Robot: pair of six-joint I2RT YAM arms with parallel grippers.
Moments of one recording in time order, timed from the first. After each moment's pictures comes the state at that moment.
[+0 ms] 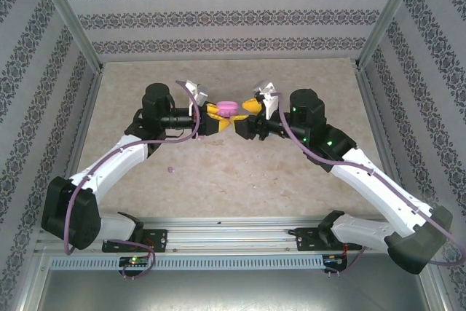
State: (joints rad) left arm -0.36 1.33 0.95 0.19 1.04 -0.19; right arm 0.64 1.10 1.09 -0.24 -0.39 0.15
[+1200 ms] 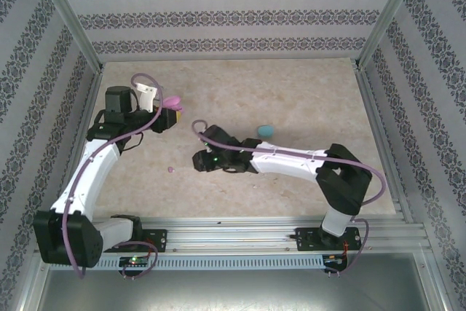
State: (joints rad) left arm -0.02 1.19 1.00 -0.46 0.62 -0.07; right arm 1.02 1.75 1.19 -0.29 -0.08 0.68
